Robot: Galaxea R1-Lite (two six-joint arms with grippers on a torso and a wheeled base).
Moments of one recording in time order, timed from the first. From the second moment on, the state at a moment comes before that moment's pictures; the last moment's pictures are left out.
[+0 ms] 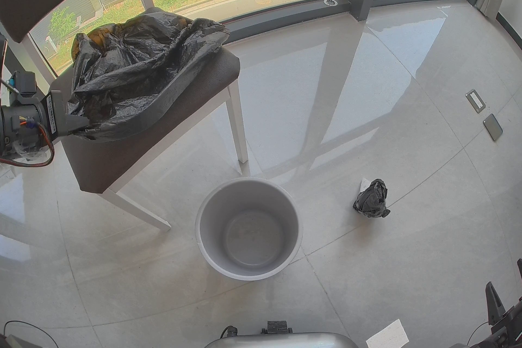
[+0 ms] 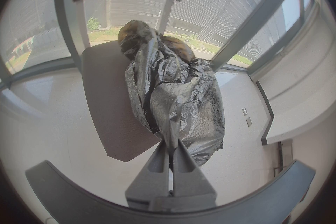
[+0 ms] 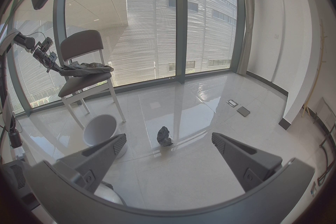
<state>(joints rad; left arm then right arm) -0.14 1.28 -1.15 0.32 -0.12 -0.36 0.00 0.02 -0.02 0.00 0.03 -0.01</state>
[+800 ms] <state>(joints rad) -0.50 1.10 -1.09 0.38 0.03 -0.15 0.02 0.08 -0.10 0.00 0.15 0.03</state>
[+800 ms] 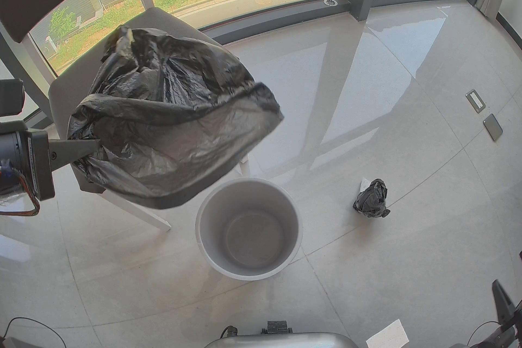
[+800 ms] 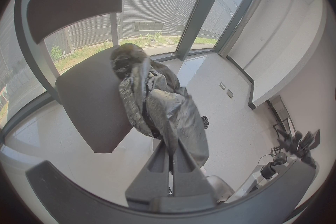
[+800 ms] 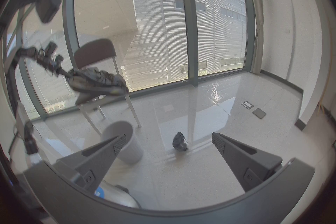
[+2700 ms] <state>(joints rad) -0.90 1.29 -1.49 0.28 0.17 -0.13 0.45 1.42 -0.69 -0.35 0.21 -0.12</state>
